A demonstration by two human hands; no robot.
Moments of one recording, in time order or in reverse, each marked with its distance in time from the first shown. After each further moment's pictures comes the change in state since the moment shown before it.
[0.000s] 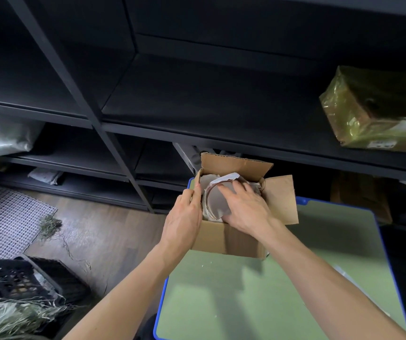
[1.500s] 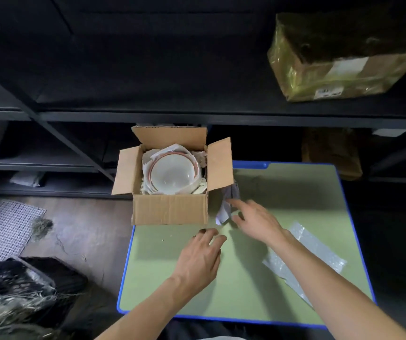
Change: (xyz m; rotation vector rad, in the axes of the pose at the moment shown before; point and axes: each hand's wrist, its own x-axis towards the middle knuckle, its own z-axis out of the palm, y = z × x) left_hand -0.112 0.121 0.100 0.013 -0.359 0.302; right_hand -0.098 0.148 0.120 0.372 -0.108 0.137
